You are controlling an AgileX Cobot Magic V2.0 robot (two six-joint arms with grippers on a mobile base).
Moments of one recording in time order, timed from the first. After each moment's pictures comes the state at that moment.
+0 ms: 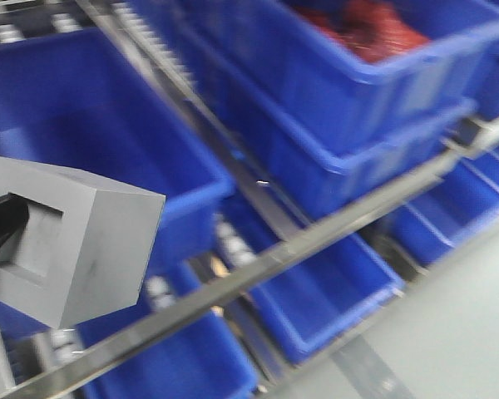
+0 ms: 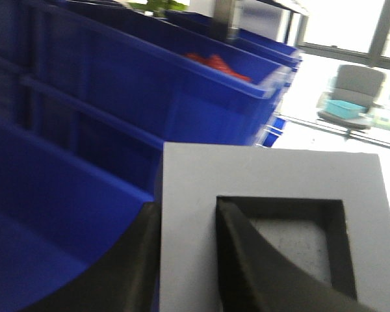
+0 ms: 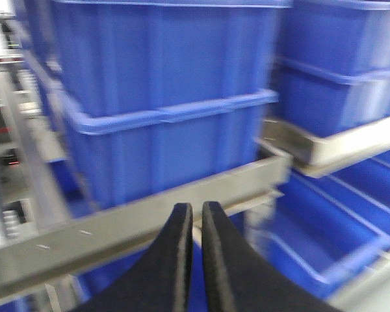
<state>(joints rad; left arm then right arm) -0.57 0.56 -0.56 0.18 0.16 -0.37 0.01 -0.02 0.03 -0.03 0.09 0.05</state>
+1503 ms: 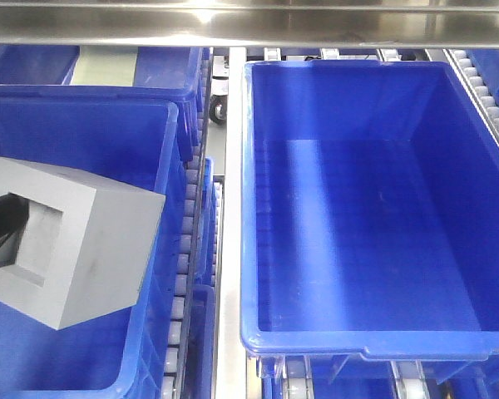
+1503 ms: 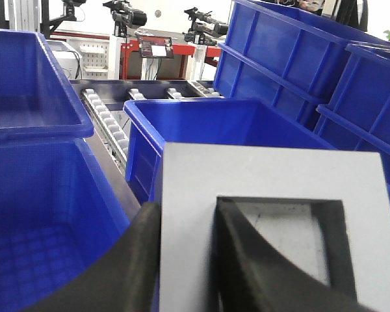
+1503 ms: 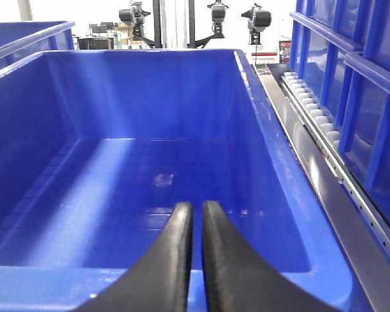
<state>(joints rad) -0.57 0.56 -0.56 0.18 0.16 -0.37 0.01 -0.02 0.03 -0.03 0.09 0.05</state>
